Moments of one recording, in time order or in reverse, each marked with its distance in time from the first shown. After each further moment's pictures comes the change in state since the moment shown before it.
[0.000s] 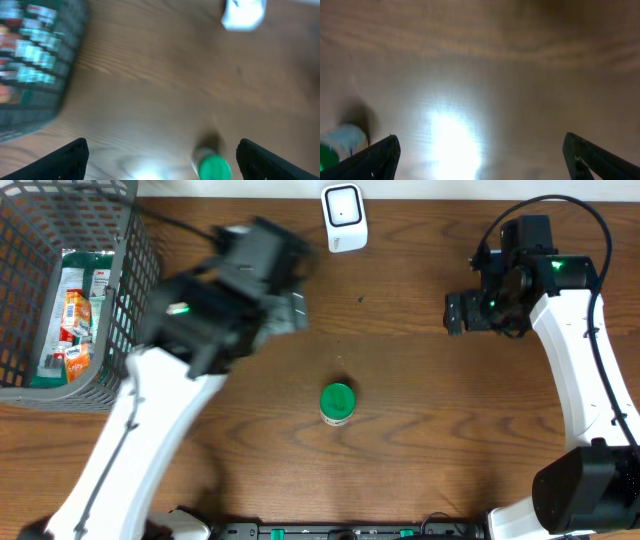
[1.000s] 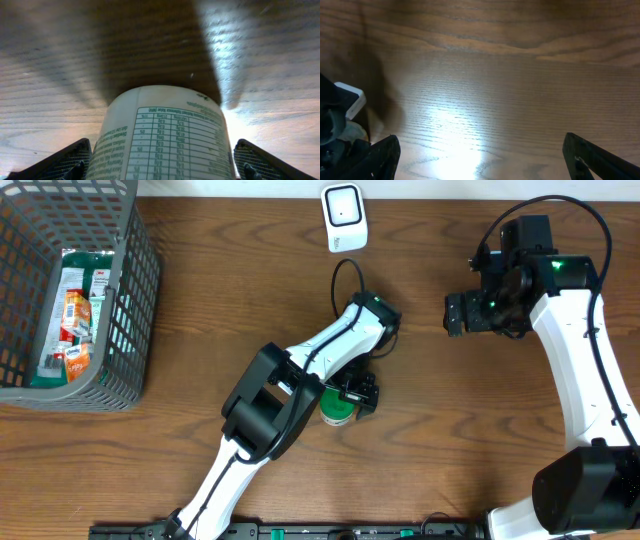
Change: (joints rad) left arm -0.232 0.820 -0.093 -0.043 0.484 0.221; right arm 0.000 0.000 0.000 -0.046 0.001 -0.001
